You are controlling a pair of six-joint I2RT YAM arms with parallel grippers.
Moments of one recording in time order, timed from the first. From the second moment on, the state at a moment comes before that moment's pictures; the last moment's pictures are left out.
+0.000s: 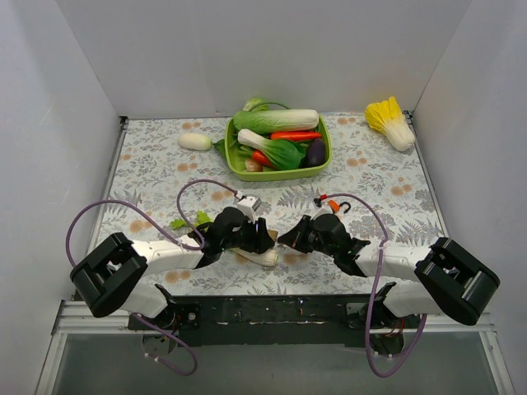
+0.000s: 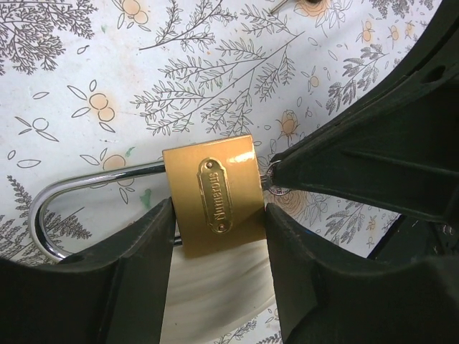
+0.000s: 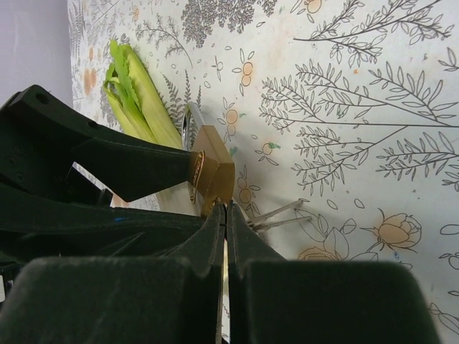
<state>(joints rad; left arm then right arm) -0.85 1.39 0.51 0.32 0.13 -0.55 0.85 1.30 0.34 0.47 -0.02 1.05</state>
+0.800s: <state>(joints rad) -0.81 1.37 0.40 0.49 0.18 -0.55 0.85 1.38 0.34 0.58 -0.06 1.07</state>
